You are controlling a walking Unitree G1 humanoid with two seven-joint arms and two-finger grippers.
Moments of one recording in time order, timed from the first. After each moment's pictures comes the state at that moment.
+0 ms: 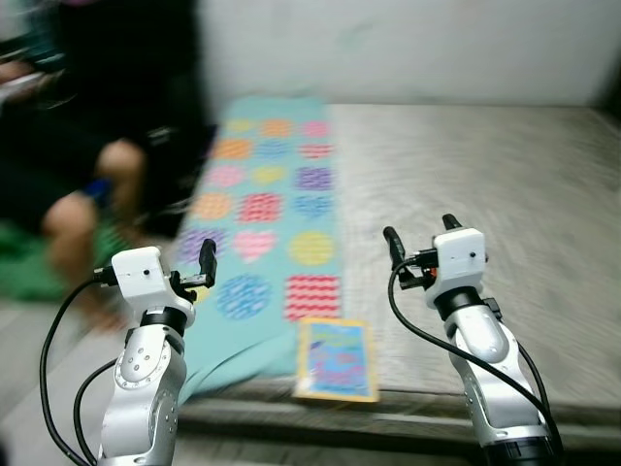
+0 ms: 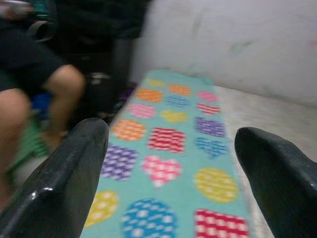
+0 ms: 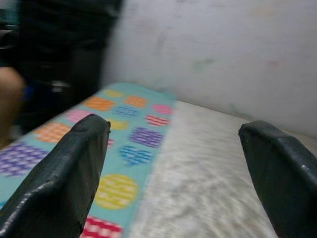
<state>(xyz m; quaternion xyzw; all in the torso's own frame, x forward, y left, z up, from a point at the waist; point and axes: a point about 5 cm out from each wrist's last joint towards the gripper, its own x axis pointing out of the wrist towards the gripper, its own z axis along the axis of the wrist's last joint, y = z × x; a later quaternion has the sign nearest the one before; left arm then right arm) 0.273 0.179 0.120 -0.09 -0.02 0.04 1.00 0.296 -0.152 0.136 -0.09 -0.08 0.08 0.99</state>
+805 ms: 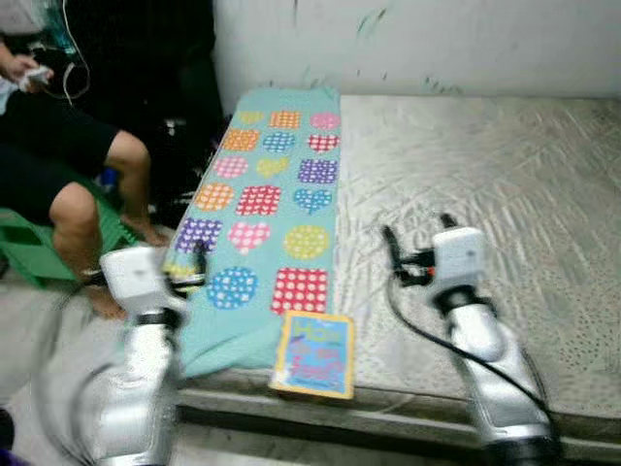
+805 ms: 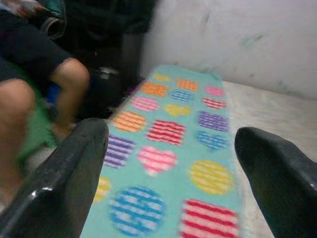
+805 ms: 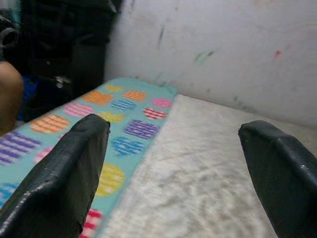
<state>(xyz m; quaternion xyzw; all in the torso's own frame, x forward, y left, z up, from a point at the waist) 0.273 0.173 0.118 -0.10 -0.01 0.04 0.99 0.295 -0.159 0.134 -0.09 -0.07 0.07 0.99</state>
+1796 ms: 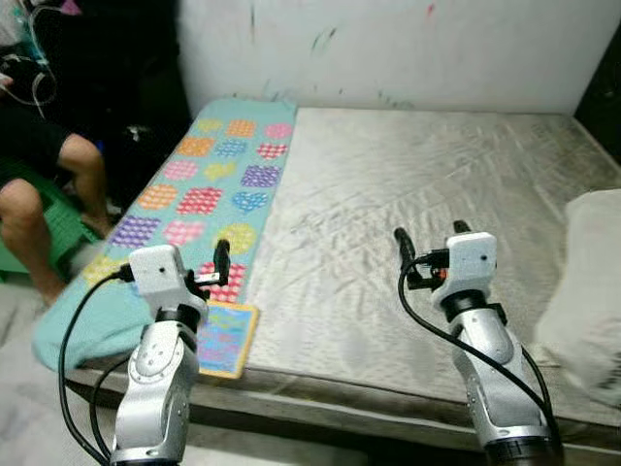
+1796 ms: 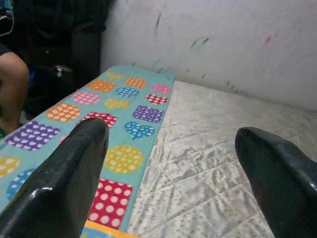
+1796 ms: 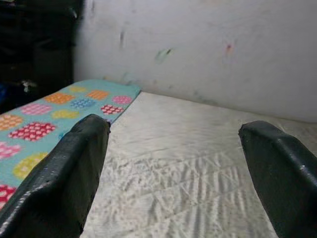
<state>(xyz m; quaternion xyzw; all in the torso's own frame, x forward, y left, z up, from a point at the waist) 0.280 0.168 0.120 -0.09 -0.02 0.02 1.00 0.298 -0.158 0.128 -0.05 -0.07 0.05 0.99</state>
